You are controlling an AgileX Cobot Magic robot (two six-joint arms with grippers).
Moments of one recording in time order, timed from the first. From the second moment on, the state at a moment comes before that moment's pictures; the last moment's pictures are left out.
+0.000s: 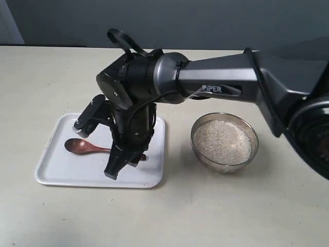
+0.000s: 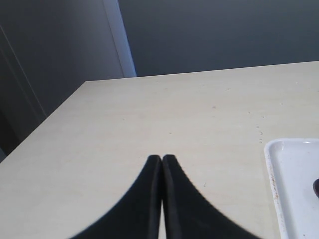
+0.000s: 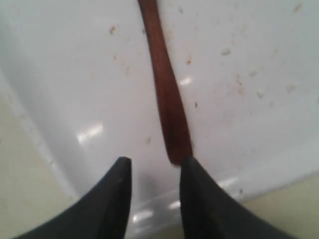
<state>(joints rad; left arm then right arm) 0.04 0.00 0.00 0.08 0.25 0.07 1.05 2.19 -1.64 -0.07 0.99 -0.24</state>
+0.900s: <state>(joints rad) 0.04 0.00 0.00 0.08 0.25 0.07 1.05 1.35 -1.64 0.06 1.22 -0.07</state>
